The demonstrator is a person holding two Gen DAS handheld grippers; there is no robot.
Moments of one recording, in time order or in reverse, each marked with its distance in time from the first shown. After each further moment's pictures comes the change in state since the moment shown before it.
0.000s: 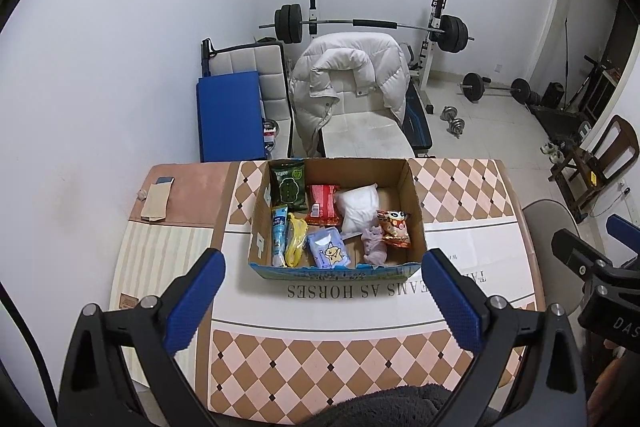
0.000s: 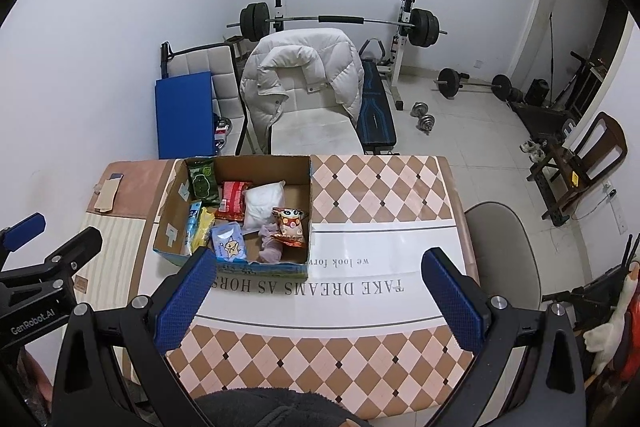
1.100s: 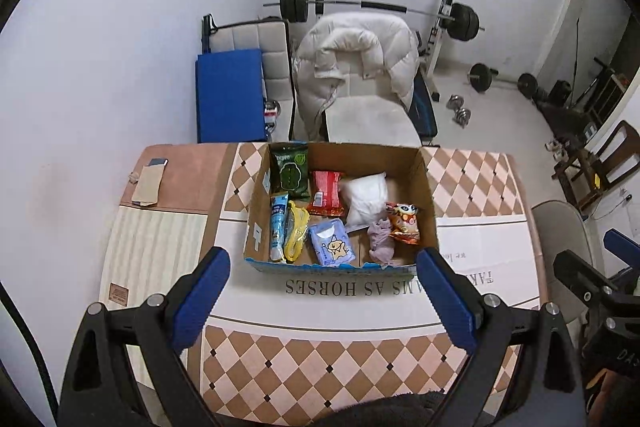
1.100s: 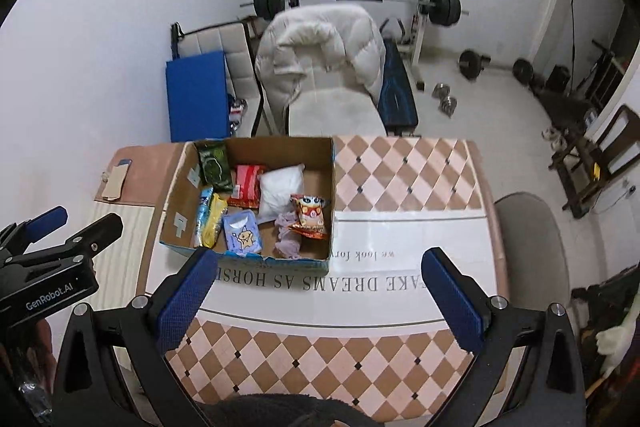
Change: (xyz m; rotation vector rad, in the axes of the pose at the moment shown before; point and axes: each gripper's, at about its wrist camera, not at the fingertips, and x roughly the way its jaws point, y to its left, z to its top) left arm 0.040 0.014 0.010 -0.036 0.063 -0.005; right arm 0.049 0.013 0.002 -0.019 0.056 0.068
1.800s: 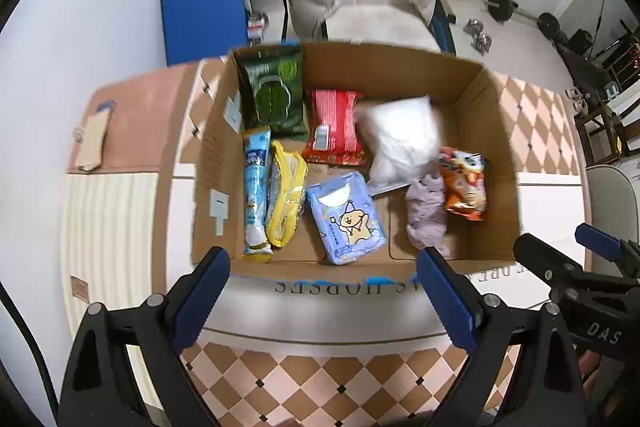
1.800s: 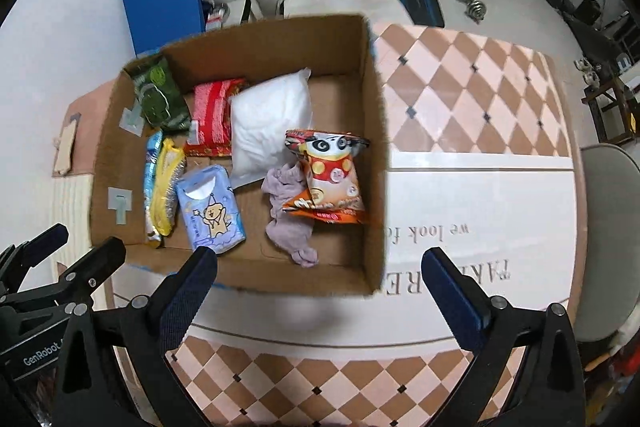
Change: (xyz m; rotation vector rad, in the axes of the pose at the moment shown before) left arm 0.201 0.006 -0.002 0.023 0.294 0.001; right arm 0.265 0.012 0.006 0.082 0.361 0.049
